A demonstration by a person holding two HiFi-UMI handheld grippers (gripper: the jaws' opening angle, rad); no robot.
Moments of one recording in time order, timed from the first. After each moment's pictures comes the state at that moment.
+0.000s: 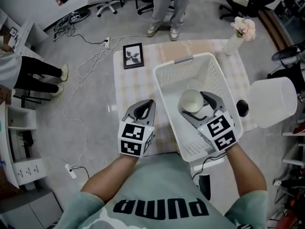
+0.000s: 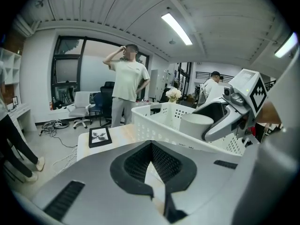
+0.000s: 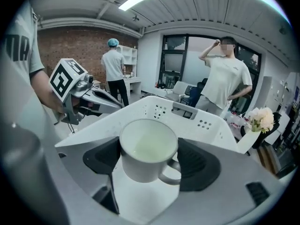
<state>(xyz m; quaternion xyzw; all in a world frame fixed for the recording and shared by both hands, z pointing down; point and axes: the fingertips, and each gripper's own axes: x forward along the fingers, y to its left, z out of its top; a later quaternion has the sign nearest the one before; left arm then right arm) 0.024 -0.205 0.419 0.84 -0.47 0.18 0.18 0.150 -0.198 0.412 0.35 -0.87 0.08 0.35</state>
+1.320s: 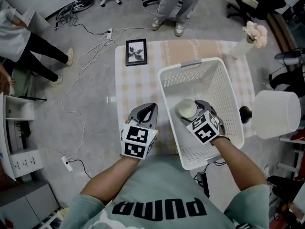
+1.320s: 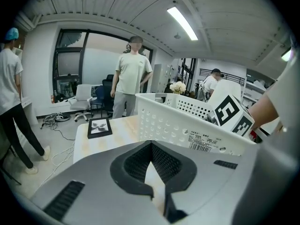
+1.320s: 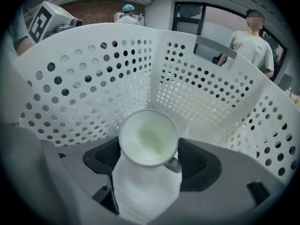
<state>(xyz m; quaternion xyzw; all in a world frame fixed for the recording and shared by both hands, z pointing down) 0.019 -0.217 0.462 0.83 -0.48 0.20 0.21 0.152 -0.209 0.552 0.28 -0.81 0.12 0.50</state>
